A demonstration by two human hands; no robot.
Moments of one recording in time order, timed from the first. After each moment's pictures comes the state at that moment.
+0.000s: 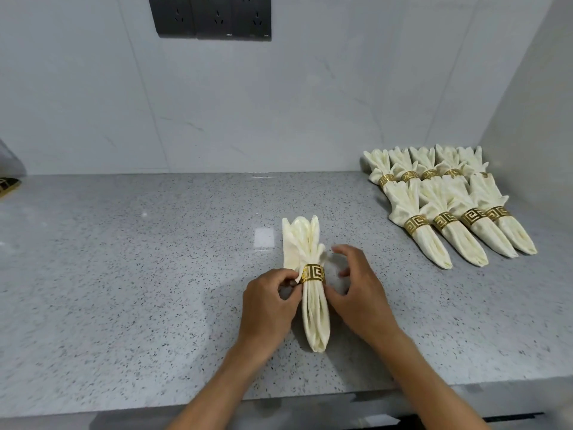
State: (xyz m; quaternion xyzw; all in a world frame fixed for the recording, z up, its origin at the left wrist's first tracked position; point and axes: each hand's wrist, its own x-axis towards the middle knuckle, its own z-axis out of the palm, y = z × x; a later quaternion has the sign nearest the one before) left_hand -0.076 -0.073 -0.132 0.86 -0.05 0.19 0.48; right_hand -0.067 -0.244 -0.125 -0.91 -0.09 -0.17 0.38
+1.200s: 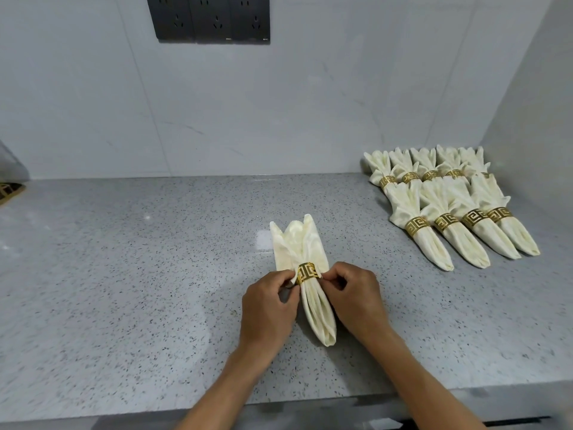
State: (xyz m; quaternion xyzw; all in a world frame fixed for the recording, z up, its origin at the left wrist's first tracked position) left_hand -0.077 -0.075 -0.132 0.86 -0.05 0.22 0.46; right_hand -0.058 -0.235 -0.130 -0.87 -0.04 -0.19 0.45
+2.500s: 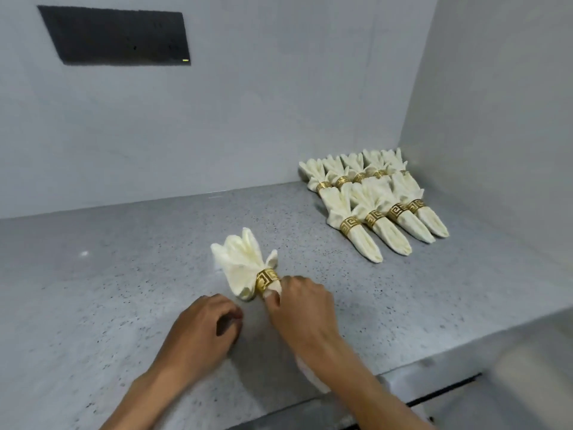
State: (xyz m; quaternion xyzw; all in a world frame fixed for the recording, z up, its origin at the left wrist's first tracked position) left_hand -0.069 -0.037 -0.119 0.95 -0.20 0.06 0.25; right_hand -0.093 -0.220 -0.083 -0.98 0.04 -0.11 0.15
